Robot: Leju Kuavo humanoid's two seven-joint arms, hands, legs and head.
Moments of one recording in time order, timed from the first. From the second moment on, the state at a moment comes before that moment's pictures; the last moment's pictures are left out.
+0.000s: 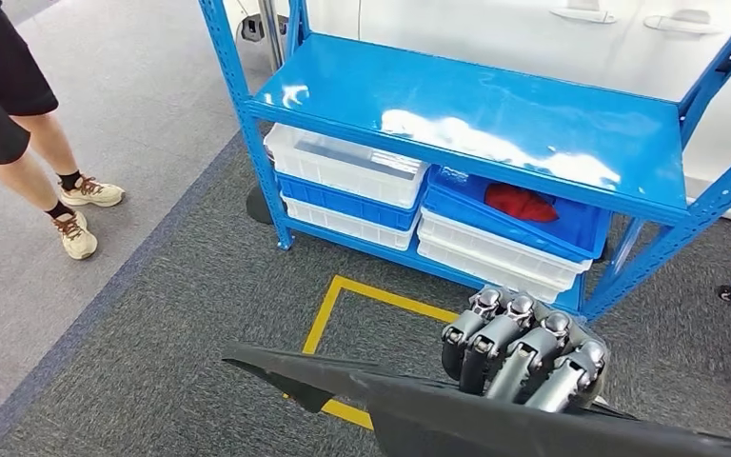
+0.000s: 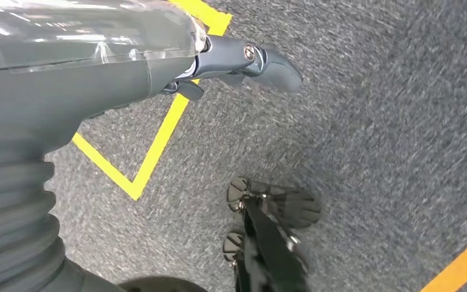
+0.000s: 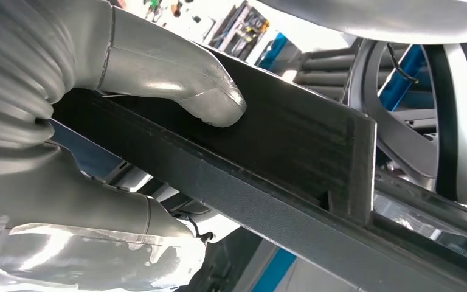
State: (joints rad) left arm -0.09 0.09 -1.25 -0.13 1.45 0.15 -0.39; right arm -0.23 -0.18 0.59 -2.20 -0.06 0.22 -0.68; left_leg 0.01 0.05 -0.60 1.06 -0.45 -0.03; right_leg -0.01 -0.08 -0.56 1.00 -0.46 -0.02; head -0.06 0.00
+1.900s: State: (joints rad) left arm -0.09 0.08 -1.25 -0.13 1.45 0.16 -0.41; right arm -0.26 0.07 0.49 -1.69 -0.16 0.56 -0.68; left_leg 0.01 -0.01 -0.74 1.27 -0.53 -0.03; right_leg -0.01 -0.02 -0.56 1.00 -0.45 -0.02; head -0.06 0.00
